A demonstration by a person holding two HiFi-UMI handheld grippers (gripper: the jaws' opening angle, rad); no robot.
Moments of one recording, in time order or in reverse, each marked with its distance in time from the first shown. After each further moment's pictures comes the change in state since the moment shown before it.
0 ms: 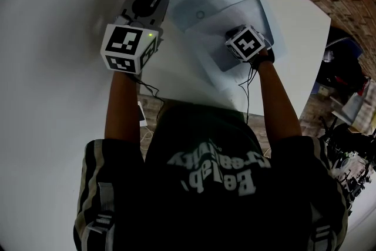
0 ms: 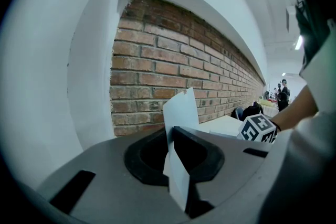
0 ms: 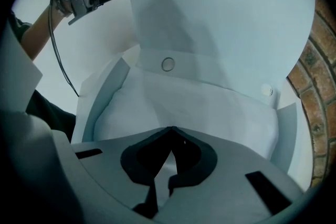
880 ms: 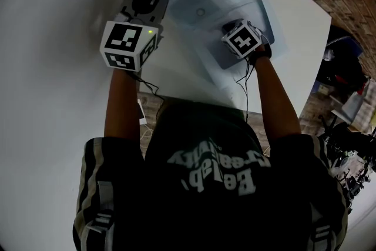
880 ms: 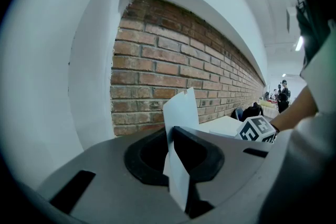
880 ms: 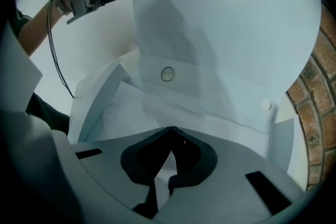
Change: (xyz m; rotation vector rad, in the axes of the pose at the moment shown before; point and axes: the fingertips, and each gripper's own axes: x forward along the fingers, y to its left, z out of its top) left arm 0.000 -0.001 -0.001 -0.008 -0.001 -0.001; right arm 0.005 -0.002 0.017 -0.037 -0.048 -0.043
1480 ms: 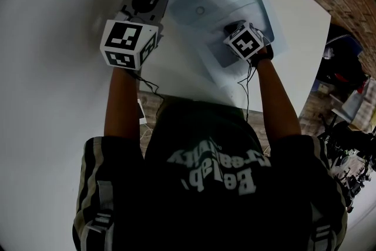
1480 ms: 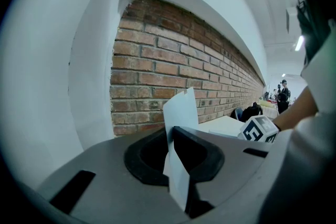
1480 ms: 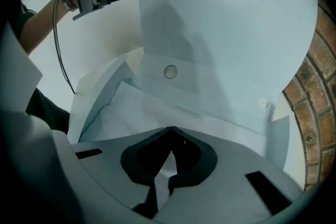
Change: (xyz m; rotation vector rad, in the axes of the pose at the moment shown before) left arm -0.001 -0.001 0.000 0.002 -0.001 -0.004; right arm -0.007 0.006 -0.009 -0.012 -0.005 0.001
